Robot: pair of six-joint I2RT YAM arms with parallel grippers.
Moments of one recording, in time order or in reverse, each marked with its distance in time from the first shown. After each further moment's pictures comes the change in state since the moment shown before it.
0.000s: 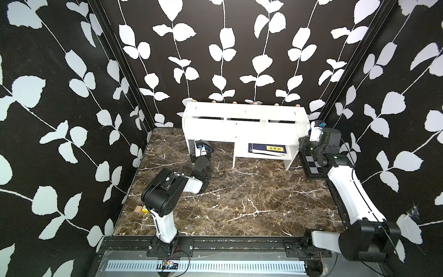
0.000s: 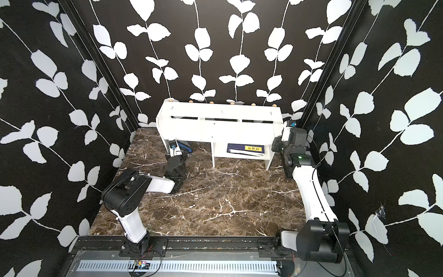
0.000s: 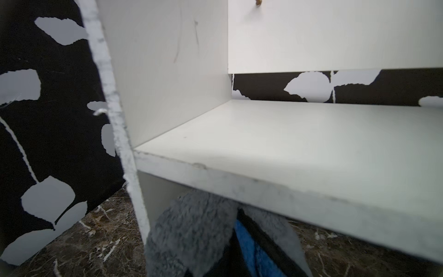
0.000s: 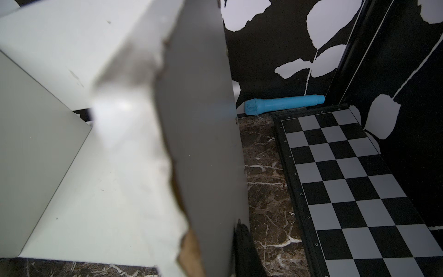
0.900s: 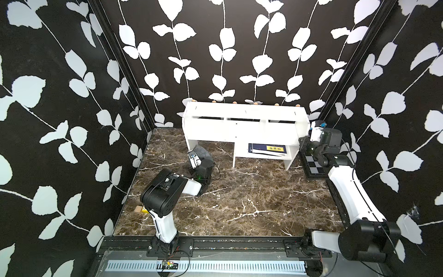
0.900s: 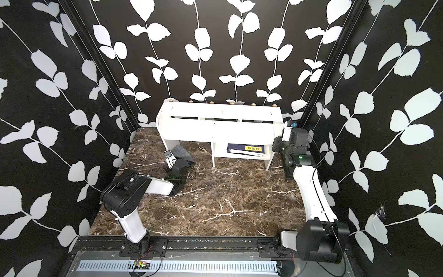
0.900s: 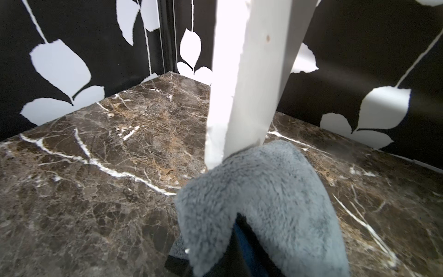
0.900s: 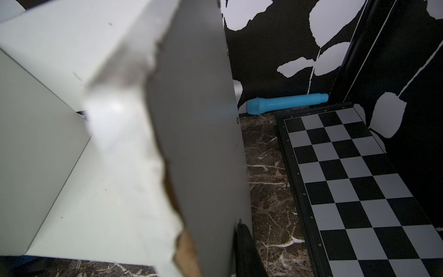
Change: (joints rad) left arm 0.007 -0.016 -0.045 -0.534 -0.052 -0.604; right arm -0.020 -0.005 -0.008 0.008 -0.029 0.008
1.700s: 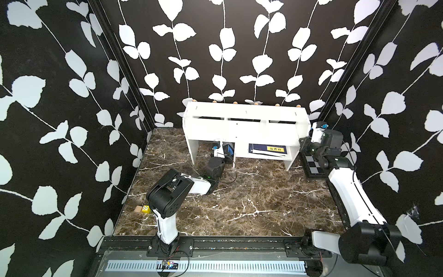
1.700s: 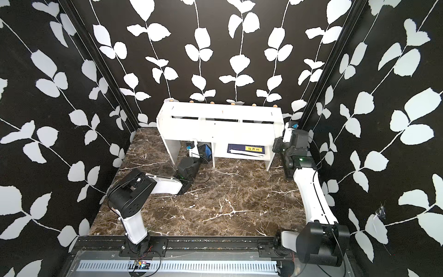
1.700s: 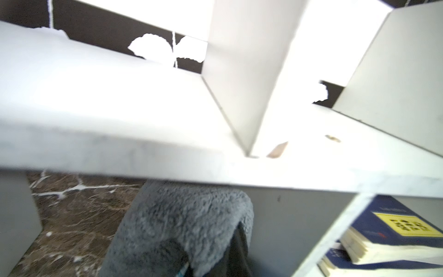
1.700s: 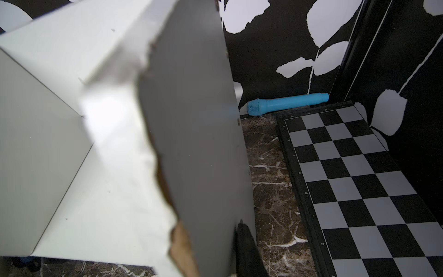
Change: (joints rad) left arm -0.152 0.035 0.134 0.351 0.569 0.218; right arm -0.006 -0.021 -0.032 0.028 -0.009 0.022
